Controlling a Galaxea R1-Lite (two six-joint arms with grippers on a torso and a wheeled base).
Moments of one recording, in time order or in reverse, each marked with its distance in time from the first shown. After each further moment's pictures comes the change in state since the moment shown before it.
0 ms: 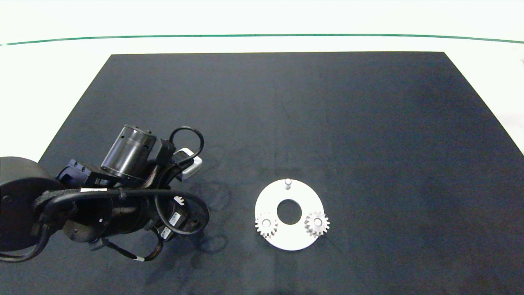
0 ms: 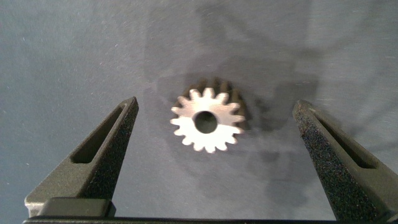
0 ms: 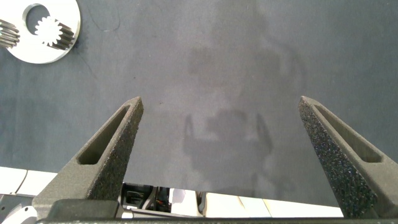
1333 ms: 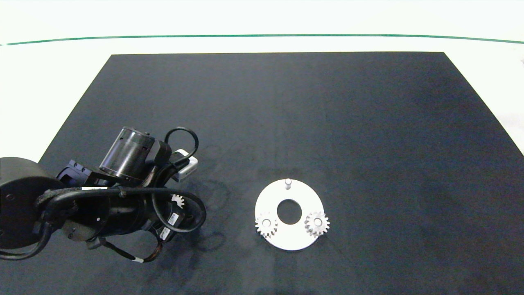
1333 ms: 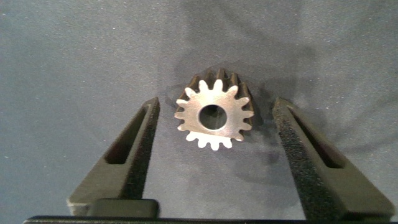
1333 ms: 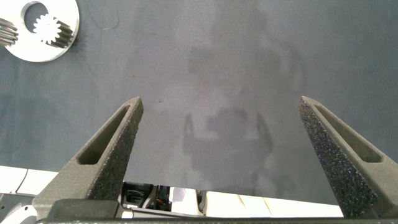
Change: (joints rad) left arm 0.015 0.008 0.008 0.011 -0.035 -0.047; right arm 0.000 0.000 0.006 0.001 0.000 0.005
